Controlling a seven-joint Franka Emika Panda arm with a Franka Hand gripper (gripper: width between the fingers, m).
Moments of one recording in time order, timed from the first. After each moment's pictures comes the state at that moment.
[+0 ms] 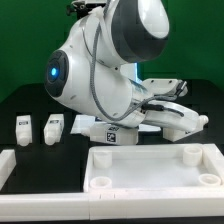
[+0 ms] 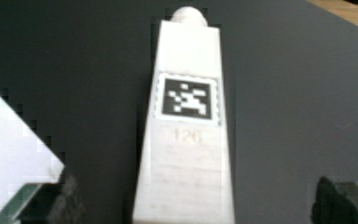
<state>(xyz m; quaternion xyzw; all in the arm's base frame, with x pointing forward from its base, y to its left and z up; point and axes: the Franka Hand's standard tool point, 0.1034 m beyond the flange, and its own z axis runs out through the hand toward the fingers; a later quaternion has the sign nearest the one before) 0.428 0.093 0.024 -0.80 0.34 0.41 0.27</state>
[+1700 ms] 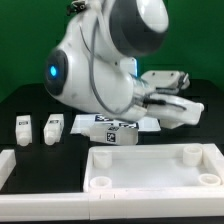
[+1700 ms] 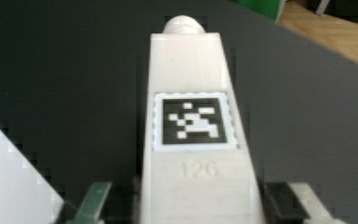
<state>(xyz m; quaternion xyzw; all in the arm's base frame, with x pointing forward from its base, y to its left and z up) 0.441 0.092 0.057 -0.80 0.34 0.41 0.28</state>
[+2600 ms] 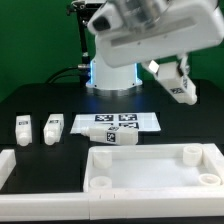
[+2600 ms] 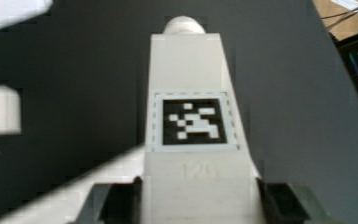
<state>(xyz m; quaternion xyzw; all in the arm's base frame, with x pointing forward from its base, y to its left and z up) 0.528 0.082 0.159 -0.95 0.22 0.13 0.18</state>
